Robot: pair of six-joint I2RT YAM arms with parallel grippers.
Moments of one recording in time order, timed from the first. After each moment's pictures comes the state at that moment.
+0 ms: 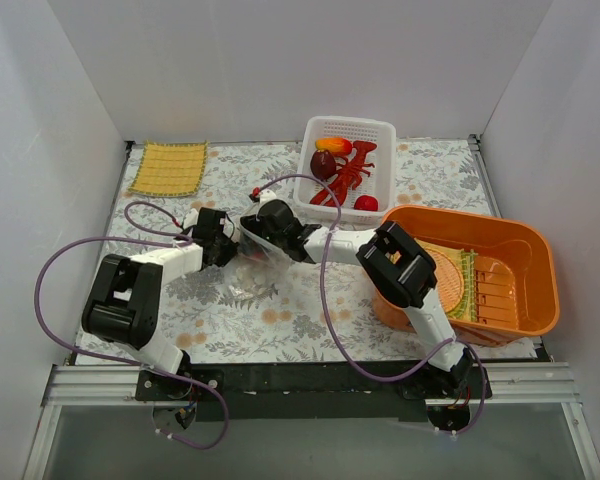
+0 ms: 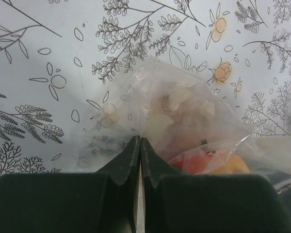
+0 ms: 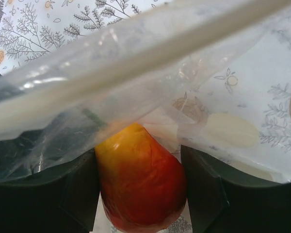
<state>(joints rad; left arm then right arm) -0.27 1.58 0.75 -0.10 -0.15 -1.04 0.92 2.21 1.50 0.17 -0.04 0.48</state>
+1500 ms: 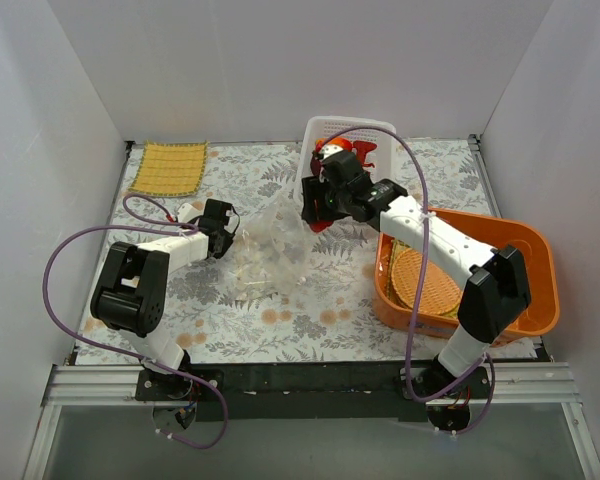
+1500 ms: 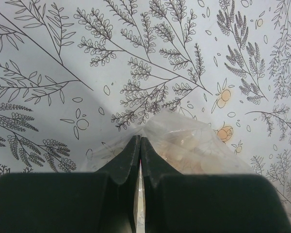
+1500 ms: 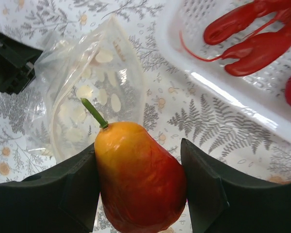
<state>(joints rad) -0.28 1.67 0.86 -0.19 -0.40 -1.14 0.73 1.67 1.47 -0.54 0.03 0.36</state>
